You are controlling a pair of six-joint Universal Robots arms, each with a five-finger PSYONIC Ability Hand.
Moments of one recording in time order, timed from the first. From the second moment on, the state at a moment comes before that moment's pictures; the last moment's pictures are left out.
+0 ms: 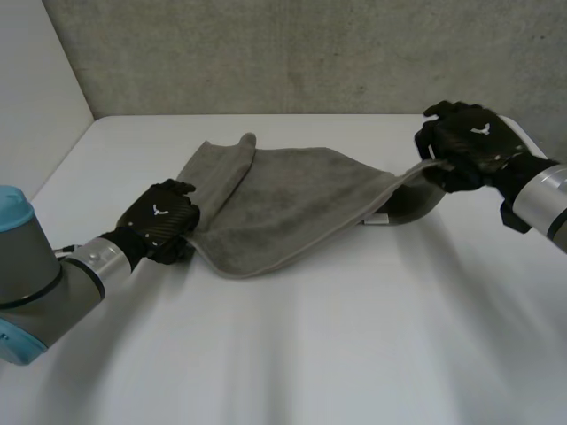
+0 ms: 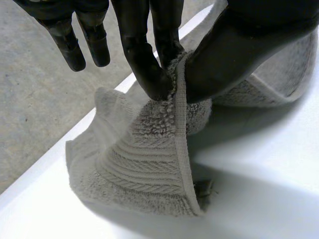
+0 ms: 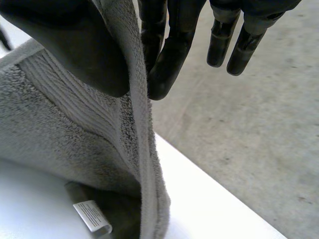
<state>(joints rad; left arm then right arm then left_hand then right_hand) 4.55 -2.02 -1.75 3.49 -1.03 3.67 1.63 -1.32 1.56 -0.21 0.92 2.93 1.34 1.35 0.22 0.23 1.19 1.30 1.34 0.22 0.24 1.15</state>
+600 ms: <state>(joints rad) 4.50 -2.05 -1.77 3.58 -1.21 3.66 1.55 -1.28 1.51 -0.21 0.95 3.05 0.98 0.98 0.22 0.23 0.80 1.30 1.34 0.22 0.24 1.15</state>
